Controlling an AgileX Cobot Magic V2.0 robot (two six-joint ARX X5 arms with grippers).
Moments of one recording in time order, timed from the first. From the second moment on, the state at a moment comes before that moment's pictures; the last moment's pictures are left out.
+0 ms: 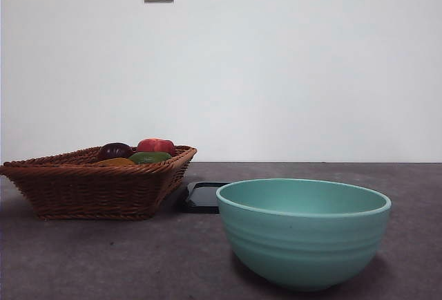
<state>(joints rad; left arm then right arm) -0.20 0.80 1.15 -0.96 0.57 -0.08 0.22 0.67 1.05 -0.98 -0.47 0.13</state>
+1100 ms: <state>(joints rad) -0.30 1.19 1.23 -0.96 0.30 0.04 0.22 0.67 1.05 -0.98 -0.47 0.13</state>
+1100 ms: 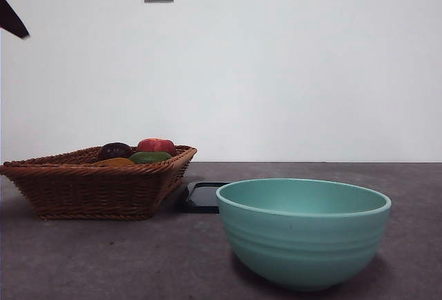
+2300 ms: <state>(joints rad) -0.38 1.84 1.37 -0.75 0.11 0.25 0.22 0.67 1.05 -0.98 -0.47 0.13</state>
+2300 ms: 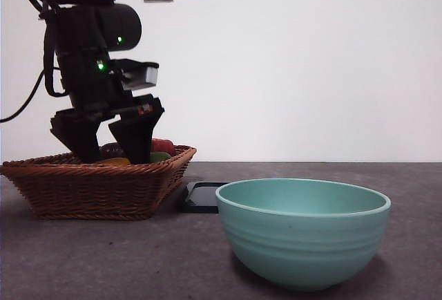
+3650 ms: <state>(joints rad) -0.47 1.58 1.61 -1.17 0.10 0.11 0.22 0.60 1.05 -1.03 -0.47 0.13</state>
